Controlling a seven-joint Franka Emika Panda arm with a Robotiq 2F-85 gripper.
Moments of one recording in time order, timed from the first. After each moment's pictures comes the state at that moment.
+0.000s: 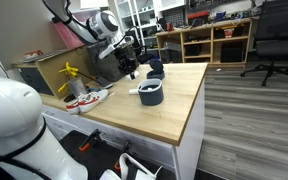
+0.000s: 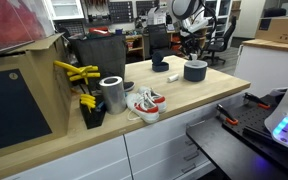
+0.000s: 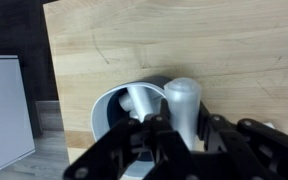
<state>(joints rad) 0.12 0.15 0.02 -2.18 -0.32 2.07 0.47</state>
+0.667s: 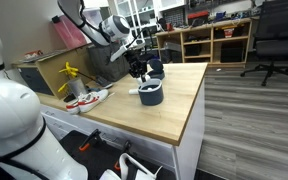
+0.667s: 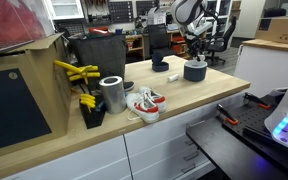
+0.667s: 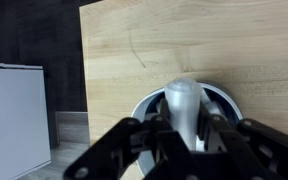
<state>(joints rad) 0.08 0.25 -0.02 -2.10 -0.39 2.00 0.42</state>
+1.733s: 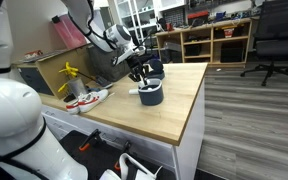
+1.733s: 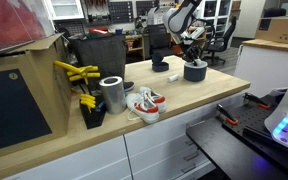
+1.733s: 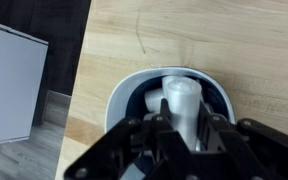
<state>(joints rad) 0.11 0.40 -0.01 -1.99 -0.45 1.95 0.23</state>
